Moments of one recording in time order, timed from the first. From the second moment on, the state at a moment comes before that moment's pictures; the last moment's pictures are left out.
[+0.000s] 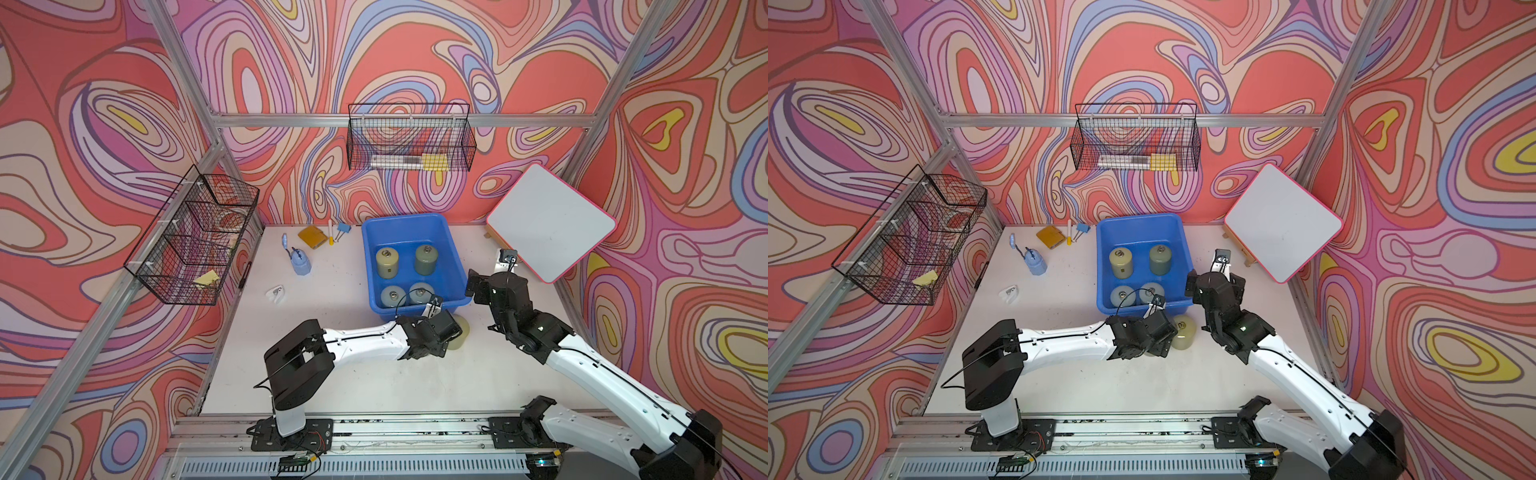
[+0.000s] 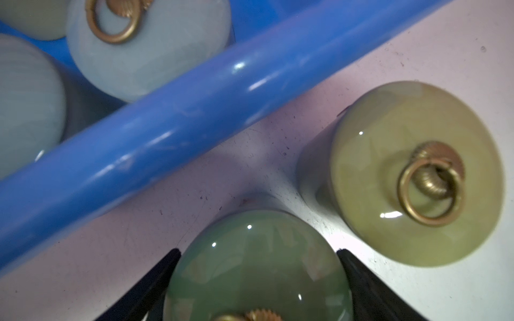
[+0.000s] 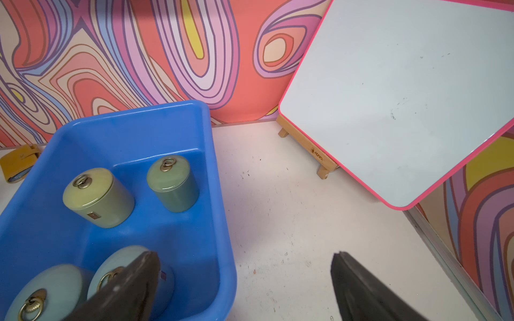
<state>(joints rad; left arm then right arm) -1.11 1.80 1.24 -0.51 -0.39 -0.63 0.58 1.01 0.85 -0.31 0.64 0.32</state>
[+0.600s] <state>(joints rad) -1.11 1.70 1.36 -0.66 -0.40 -0.63 0.58 1.01 0.85 -0.31 0.64 0.32</state>
